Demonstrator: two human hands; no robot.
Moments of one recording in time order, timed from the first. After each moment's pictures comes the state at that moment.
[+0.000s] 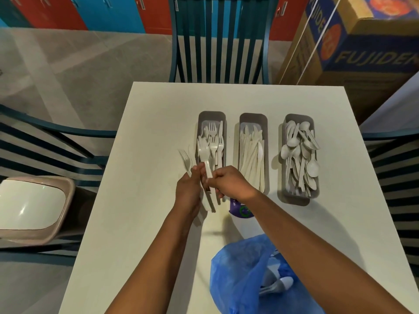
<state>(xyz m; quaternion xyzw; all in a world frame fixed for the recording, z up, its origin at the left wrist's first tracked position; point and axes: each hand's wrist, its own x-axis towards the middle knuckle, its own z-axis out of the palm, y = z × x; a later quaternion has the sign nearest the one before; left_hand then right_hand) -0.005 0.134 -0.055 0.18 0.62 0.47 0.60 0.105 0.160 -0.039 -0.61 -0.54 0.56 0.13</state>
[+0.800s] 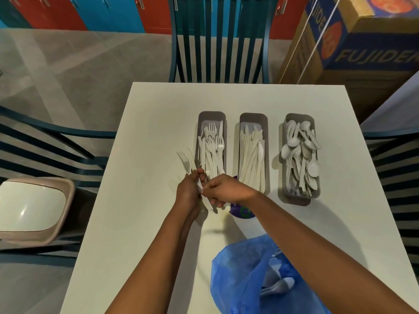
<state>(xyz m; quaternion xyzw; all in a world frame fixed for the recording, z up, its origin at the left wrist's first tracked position) -0.004 0.139 -0.047 0.09 0.62 0.47 0.62 0.103 0.156 -0.041 -0.54 -0.56 0.63 0.02</state>
